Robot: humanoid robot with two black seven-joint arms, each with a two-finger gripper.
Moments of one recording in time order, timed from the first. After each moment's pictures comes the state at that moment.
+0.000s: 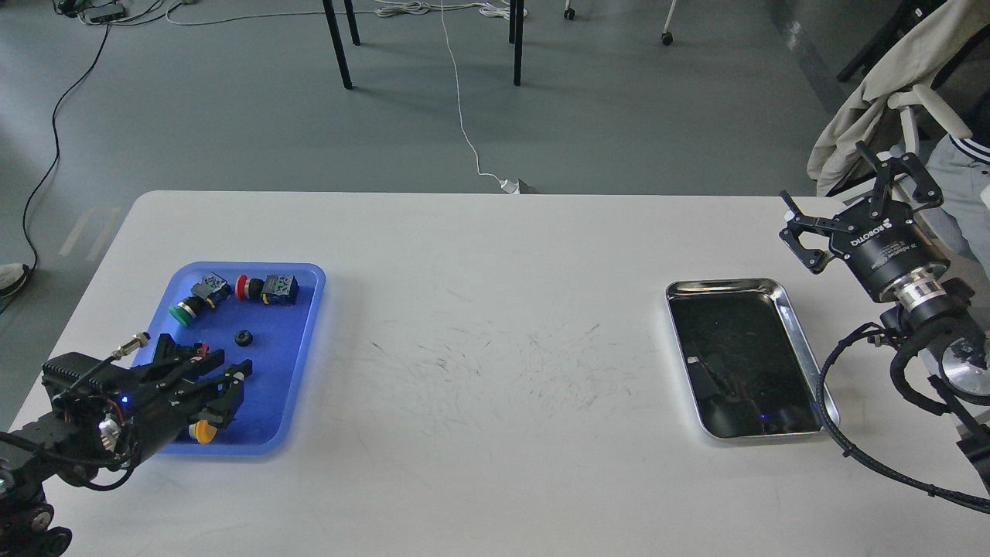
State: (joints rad) left arm -0.24 0.87 -0.52 -1.32 1.87 0.26 -0.12; right arm 0.40 -0.52 1.08 0.93 0.15 0.49 0.05
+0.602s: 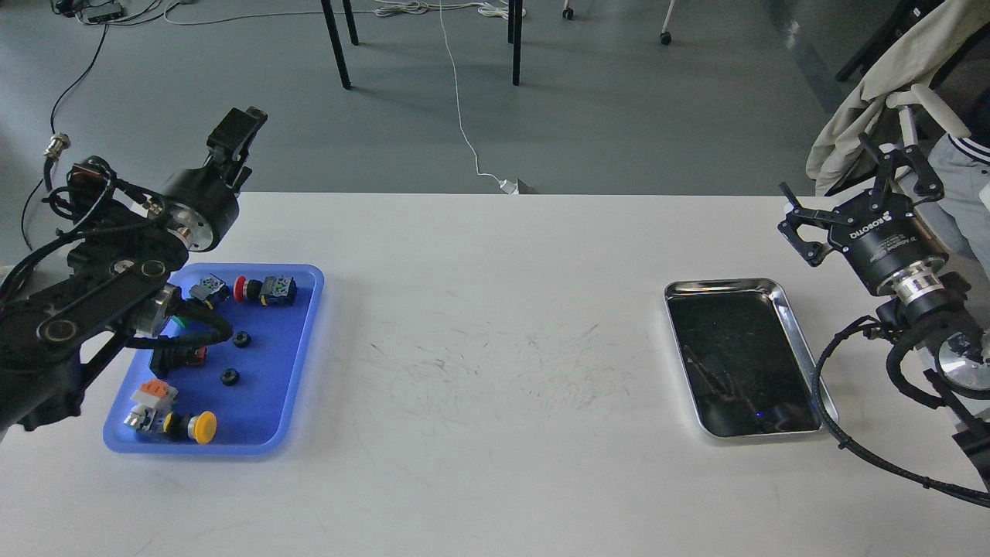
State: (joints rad) left arm -0.77 0.46 -0.66 -0.92 0.64 0.17 -0.11; right arm 0.41 -0.51 1.10 0.93 0.15 0.49 0.05
